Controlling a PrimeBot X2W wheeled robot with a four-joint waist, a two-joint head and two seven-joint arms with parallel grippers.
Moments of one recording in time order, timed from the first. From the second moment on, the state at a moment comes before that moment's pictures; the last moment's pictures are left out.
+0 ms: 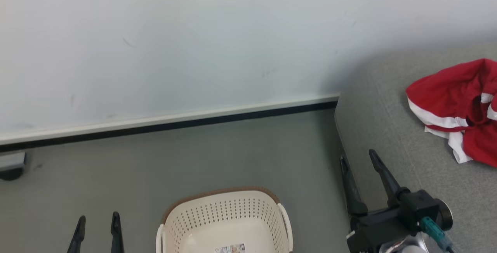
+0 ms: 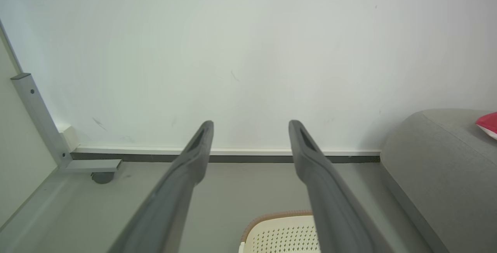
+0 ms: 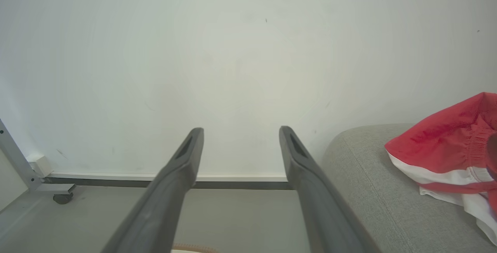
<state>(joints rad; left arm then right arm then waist) 0.08 0.09 0.03 -0.09 -0.16 0.09 -0.26 -0.16 -0.11 0.26 0.15 0.09 0.13 -0.26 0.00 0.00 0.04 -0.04</state>
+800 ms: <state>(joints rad) 0.27 0.05 0.04 -0.11 -0.08 0.03 -0.26 0.09 -0.11 0.28 0.02 0.09 0.13 -0.26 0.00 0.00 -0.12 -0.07</state>
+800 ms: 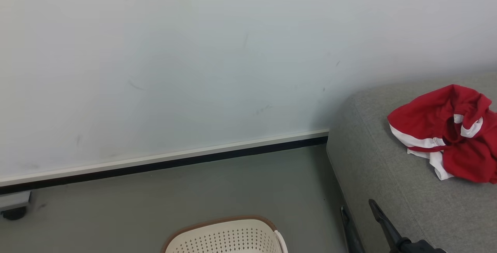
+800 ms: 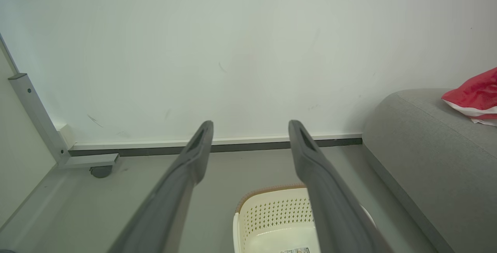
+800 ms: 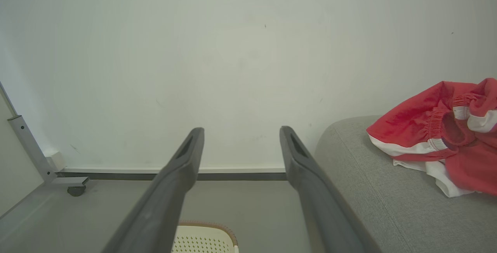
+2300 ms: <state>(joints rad) 0.29 0.05 0.02 -0.08 -0.12 0.02 -0.26 0.13 -0.12 0.28 0.02 0.09 0.13 -0.26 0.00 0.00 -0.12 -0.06</state>
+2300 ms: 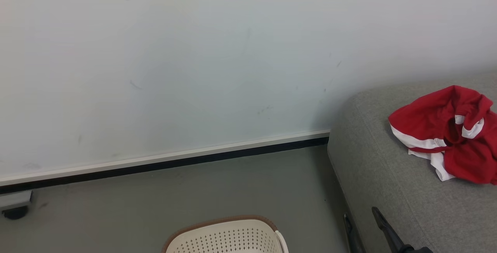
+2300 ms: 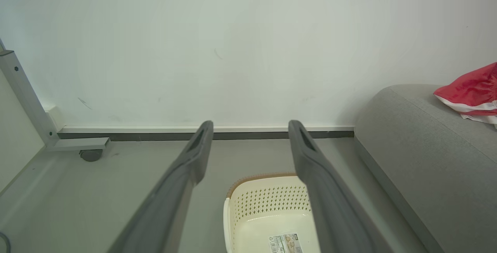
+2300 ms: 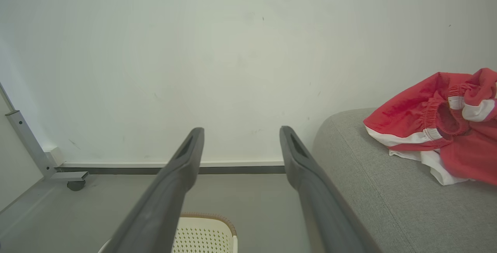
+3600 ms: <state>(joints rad) 0.22 0.05 -0.01 0.03 -0.57 -0.02 -0.19 0.13 -0.13 0.18 0.09 0.58 0.13 -0.16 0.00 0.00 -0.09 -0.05</state>
